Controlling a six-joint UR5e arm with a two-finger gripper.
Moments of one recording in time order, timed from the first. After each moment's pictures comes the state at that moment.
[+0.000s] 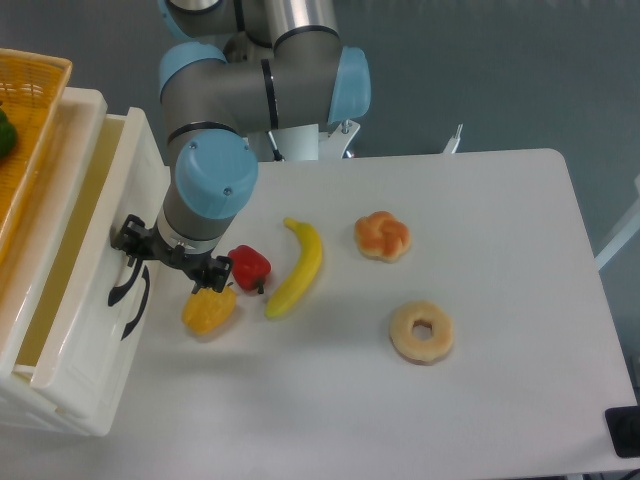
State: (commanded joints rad) arm 2.22 -1.89 -1.50 -1.43 1.19 0.49
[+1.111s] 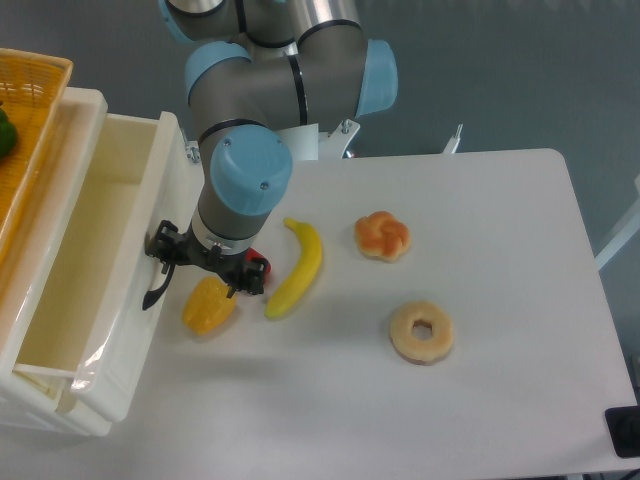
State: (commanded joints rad) arm 2.28 -1.89 -1.49 -1.43 1.24 0.51
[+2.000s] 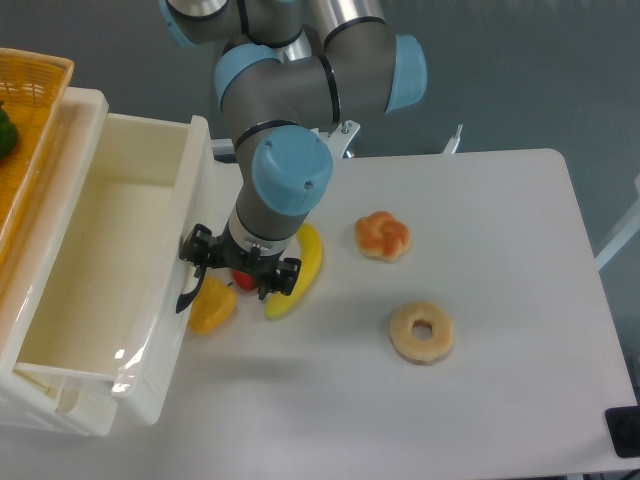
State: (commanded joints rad) arm 2.34 -1.90 -1.49 -1.43 1.25 0.55
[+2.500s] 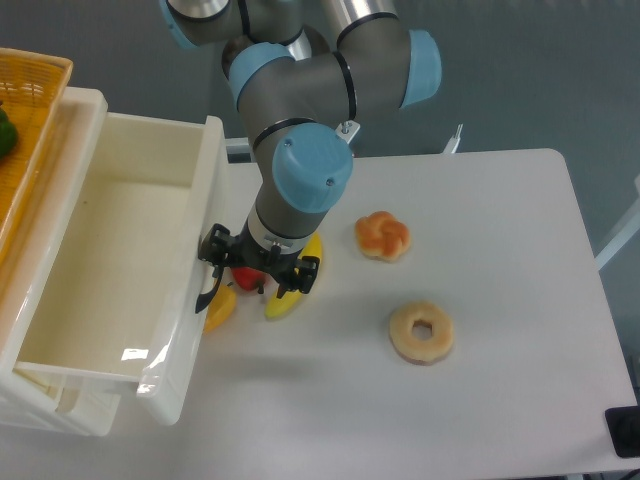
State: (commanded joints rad) arm 2.37 -1.90 -1.49 -1.44 1.28 0.58
